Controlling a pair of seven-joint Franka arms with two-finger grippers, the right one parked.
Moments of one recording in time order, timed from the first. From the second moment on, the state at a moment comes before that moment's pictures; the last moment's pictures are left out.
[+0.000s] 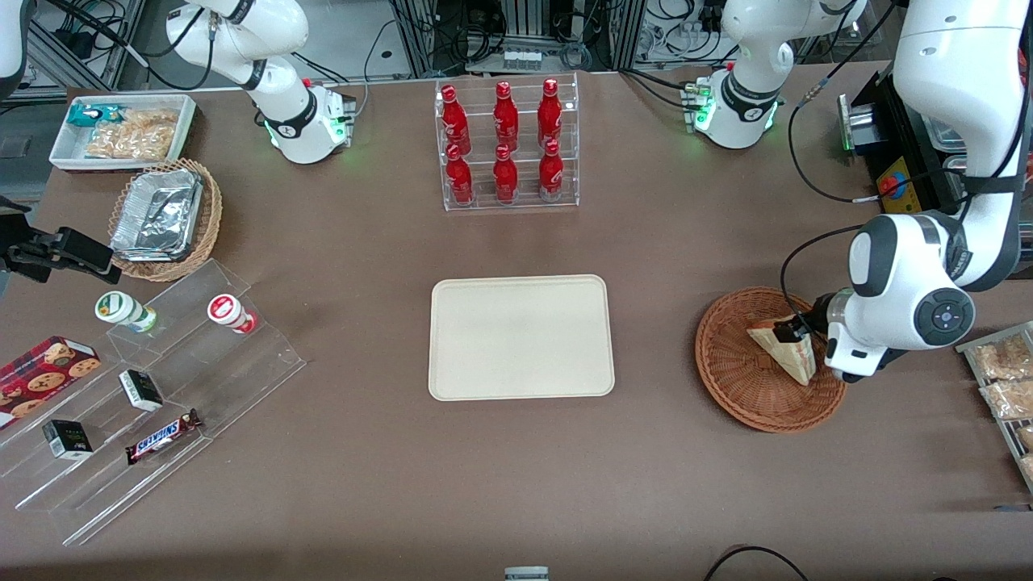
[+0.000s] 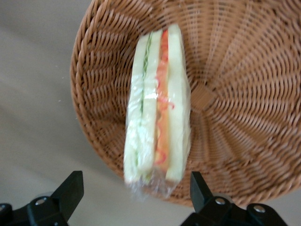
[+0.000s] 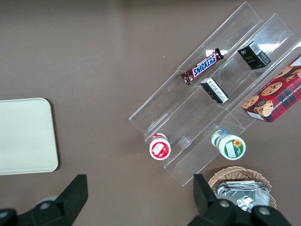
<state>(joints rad) 0.14 0.41 -0.17 -1.87 0.07 1.96 -0.62</state>
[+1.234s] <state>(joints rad) -0.01 0.35 -0.30 -1.74 0.06 1.77 -0.65</state>
